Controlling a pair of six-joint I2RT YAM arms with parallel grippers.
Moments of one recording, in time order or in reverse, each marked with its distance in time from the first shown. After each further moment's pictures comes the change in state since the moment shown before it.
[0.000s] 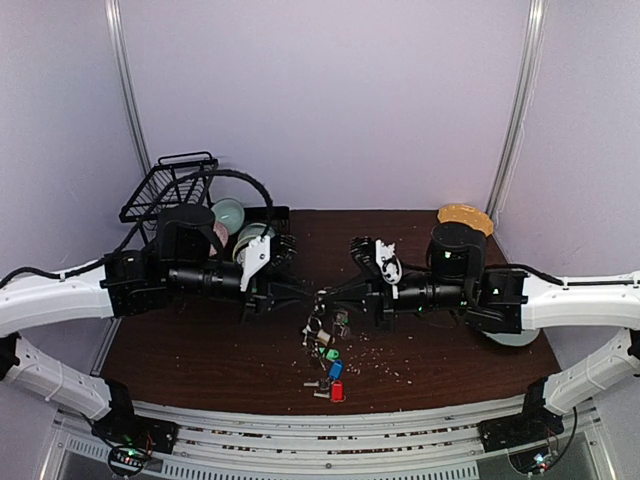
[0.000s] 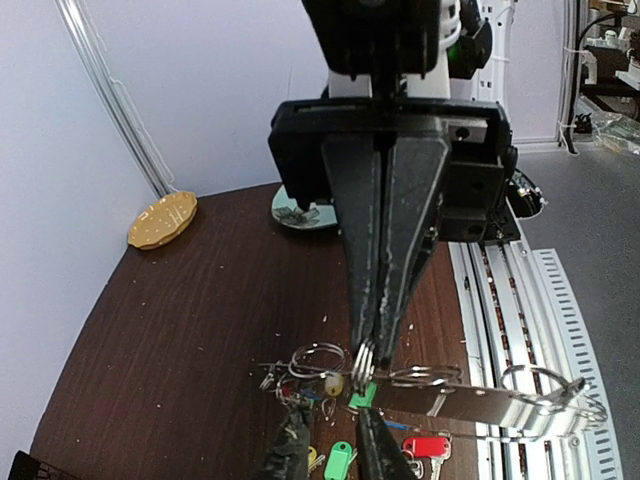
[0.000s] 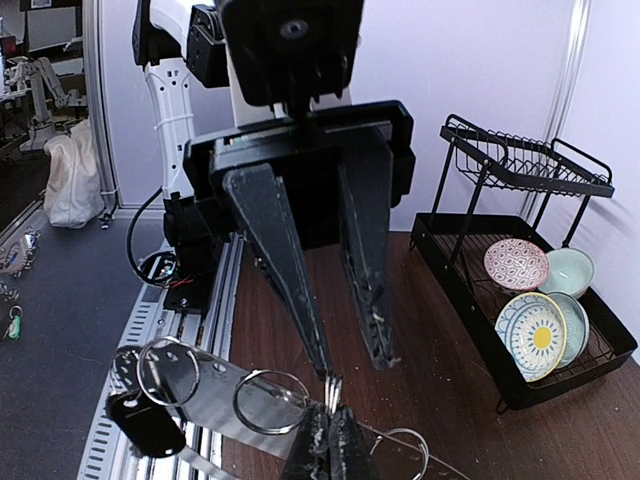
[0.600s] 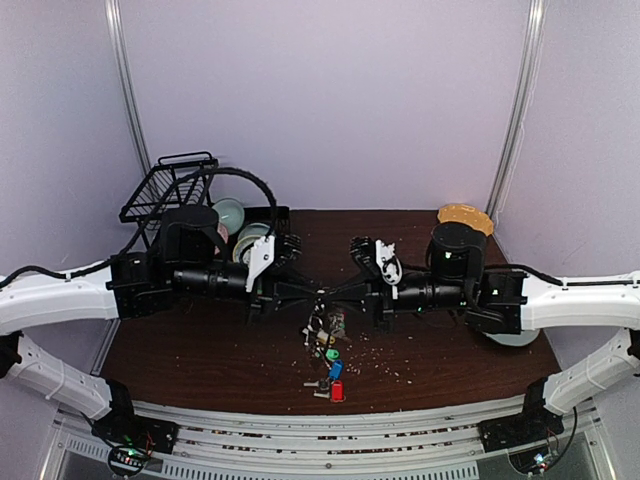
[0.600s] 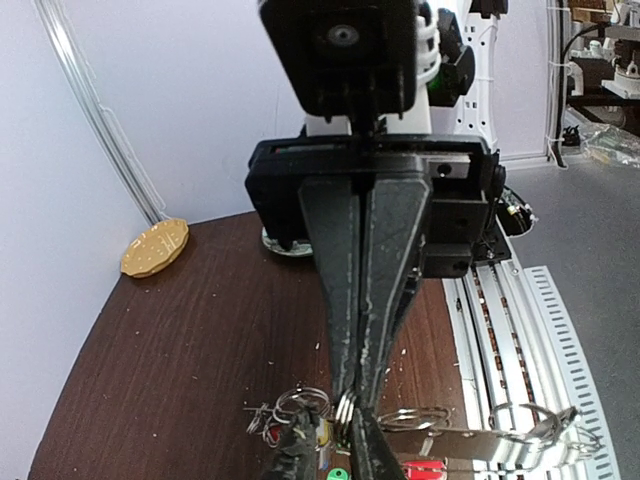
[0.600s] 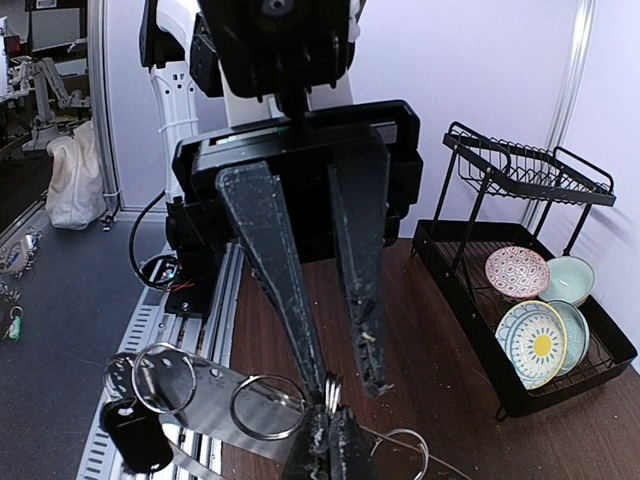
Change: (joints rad) left arm -0.022 0.029 0.000 0.074 0.023 -0.003; right arm 0.006 0.003 0.000 0.020 -0.005 -0.008
